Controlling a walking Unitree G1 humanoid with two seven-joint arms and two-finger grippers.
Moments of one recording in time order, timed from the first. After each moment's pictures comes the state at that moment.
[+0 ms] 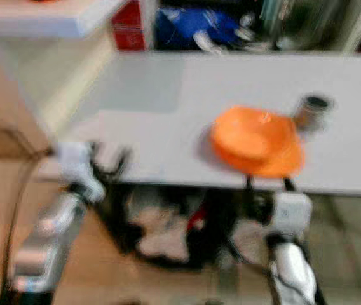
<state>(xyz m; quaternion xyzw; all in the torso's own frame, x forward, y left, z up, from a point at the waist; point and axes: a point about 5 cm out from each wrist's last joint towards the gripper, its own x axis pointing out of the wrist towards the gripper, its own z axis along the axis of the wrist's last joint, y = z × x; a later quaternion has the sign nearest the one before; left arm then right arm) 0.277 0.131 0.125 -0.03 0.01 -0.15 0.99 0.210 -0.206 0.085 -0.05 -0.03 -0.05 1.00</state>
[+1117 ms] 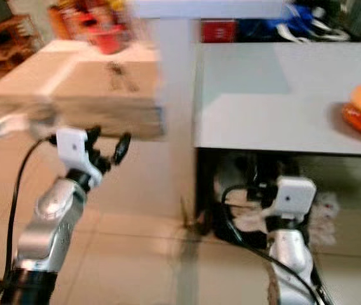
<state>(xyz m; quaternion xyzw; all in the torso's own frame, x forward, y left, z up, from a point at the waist) 0.299 0.139 0.146 -0.02 -0.05 -0.14 0.99 0.233 -0.197 0.118 -0.05 -0.11 -0.06 0.99</state>
